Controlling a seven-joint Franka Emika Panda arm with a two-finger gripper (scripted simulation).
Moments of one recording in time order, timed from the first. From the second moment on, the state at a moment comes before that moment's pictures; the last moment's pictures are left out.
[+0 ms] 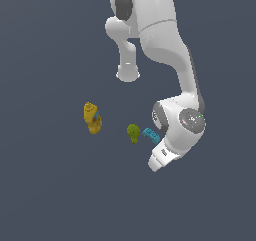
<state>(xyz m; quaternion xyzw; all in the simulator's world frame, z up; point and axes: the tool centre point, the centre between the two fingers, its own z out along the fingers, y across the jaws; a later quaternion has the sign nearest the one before) 0.103 0.169 0.042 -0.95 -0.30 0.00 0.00</state>
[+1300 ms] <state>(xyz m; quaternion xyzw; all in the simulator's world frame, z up) 0.082 0.135 0.084 -0.95 -0.30 0.00 0.00</state>
